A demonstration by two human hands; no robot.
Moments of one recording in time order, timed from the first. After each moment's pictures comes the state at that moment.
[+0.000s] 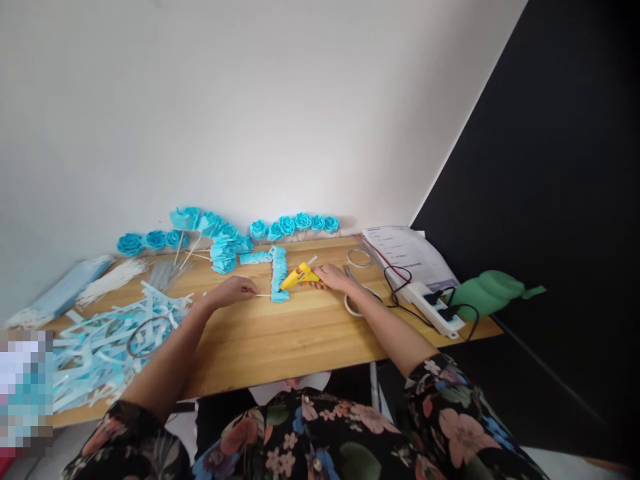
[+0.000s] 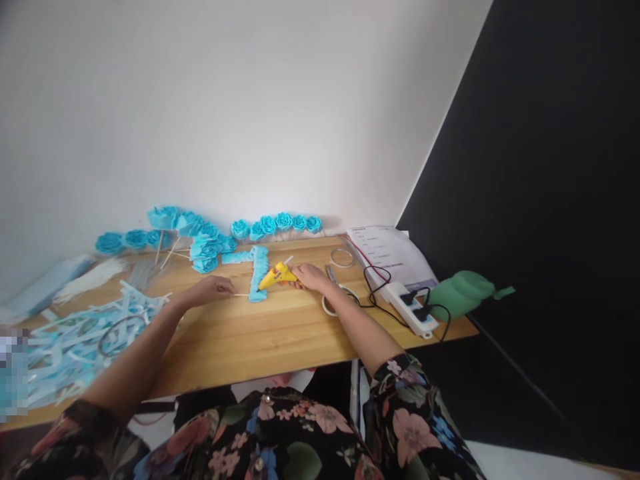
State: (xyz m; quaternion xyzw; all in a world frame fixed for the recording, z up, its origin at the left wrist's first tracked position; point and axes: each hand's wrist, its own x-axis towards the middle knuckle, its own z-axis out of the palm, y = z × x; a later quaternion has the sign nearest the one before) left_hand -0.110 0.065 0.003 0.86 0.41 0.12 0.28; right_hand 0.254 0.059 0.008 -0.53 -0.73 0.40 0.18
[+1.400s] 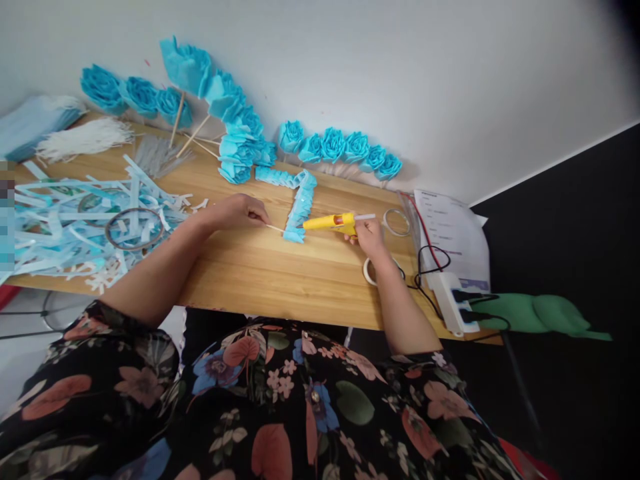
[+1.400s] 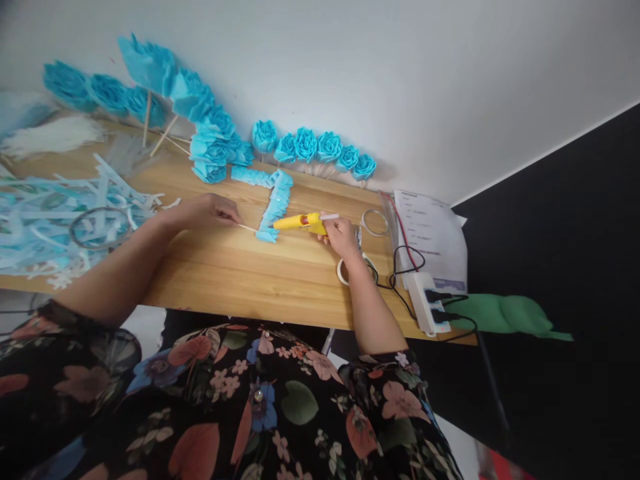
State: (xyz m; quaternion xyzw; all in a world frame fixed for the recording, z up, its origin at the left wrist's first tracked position) left_hand -0.116 0.048 -0.003 0.84 0.38 0.19 0.34; right_hand 0.270 0.050 -0.016 -0.54 -0.68 0.37 0.32
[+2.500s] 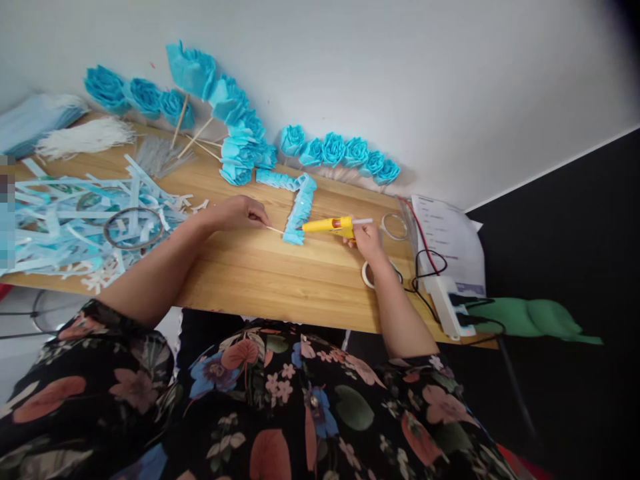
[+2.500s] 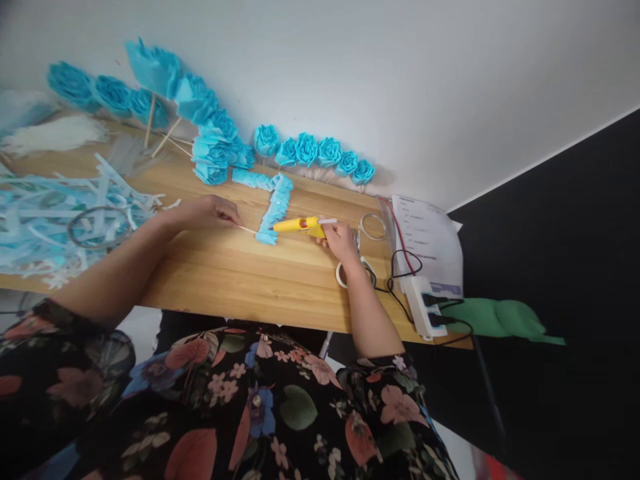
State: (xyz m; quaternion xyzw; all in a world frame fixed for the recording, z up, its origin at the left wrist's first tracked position) left_hand -0.114 0.047 0.002 0.84 0.39 0.17 0.33; right_hand 0.270 0.051 -0.019 -0.54 -0.67 0.38 0.34
